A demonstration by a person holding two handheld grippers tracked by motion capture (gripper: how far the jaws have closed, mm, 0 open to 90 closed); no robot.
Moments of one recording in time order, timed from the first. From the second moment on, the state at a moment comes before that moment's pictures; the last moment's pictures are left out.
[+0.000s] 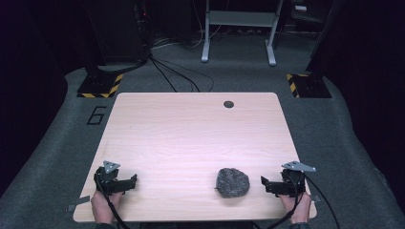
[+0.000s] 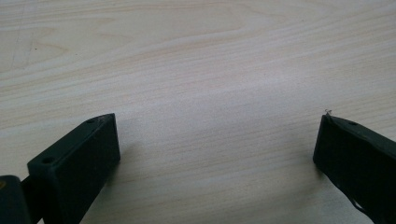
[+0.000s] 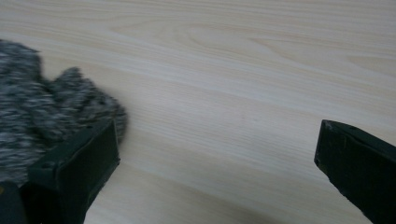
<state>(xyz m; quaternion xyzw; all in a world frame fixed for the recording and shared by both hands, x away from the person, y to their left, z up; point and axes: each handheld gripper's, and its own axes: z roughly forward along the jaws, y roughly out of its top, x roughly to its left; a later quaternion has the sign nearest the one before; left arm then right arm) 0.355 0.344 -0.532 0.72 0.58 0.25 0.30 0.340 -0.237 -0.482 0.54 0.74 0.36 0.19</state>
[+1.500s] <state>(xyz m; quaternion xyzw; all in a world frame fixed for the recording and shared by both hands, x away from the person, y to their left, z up) 0.355 0.345 -0.532 0.72 0.58 0.25 0.30 0.334 -0.136 -0.498 0.44 0.82 0.35 0.14</state>
